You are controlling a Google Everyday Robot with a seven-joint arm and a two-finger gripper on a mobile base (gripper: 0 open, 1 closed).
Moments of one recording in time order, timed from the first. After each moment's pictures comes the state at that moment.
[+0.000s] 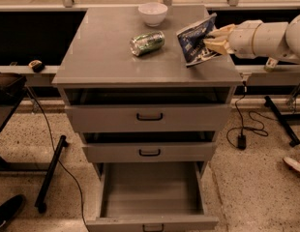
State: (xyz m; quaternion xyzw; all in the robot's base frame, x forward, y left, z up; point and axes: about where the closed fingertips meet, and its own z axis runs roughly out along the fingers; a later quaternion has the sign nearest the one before) arm 0.736 -0.207 0.920 -0.48 0.66 0.03 0.58
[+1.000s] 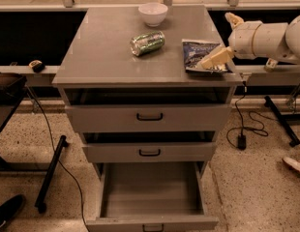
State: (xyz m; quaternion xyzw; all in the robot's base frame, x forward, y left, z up) arm 0.736 -0.207 0.919 -0.48 0.66 0.03 0.58
